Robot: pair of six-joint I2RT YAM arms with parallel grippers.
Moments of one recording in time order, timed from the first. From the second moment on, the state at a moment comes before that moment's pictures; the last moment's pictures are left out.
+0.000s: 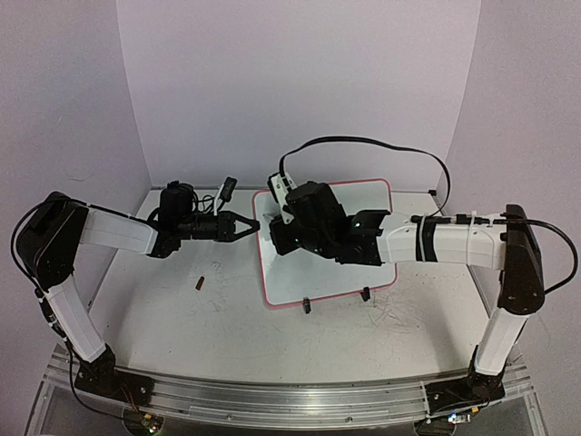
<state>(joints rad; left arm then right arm) -0.50 1.73 0.91 0.57 0.82 -0.51 1.05 1.83 1.45 -0.11 0.42 0.19</state>
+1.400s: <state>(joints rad) -0.50 1.73 0.91 0.56 0.81 -0.51 1.06 1.81 1.36 -0.10 0.38 0.26</state>
